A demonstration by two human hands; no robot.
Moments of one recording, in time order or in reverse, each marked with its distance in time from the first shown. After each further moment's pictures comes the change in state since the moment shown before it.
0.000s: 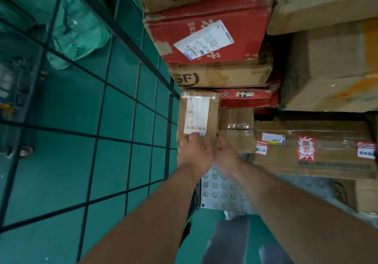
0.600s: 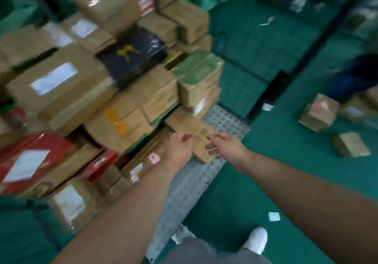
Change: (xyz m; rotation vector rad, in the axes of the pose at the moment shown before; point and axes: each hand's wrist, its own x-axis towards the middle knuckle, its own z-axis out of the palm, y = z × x) left_hand -0.307 0.244 0.128 0.018 -0.571 0.677; right_hand -0.429 0.030 -0.254 0.389 0.781 -0.024
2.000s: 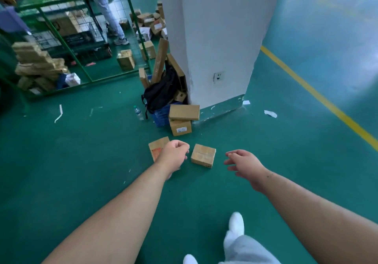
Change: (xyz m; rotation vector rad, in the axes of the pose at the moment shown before) left_hand 0.012 0.483 0.879 0.546 -0.875 0.329; right_hand -0.074 0.265 -0.857 0.790 0.954 0.251
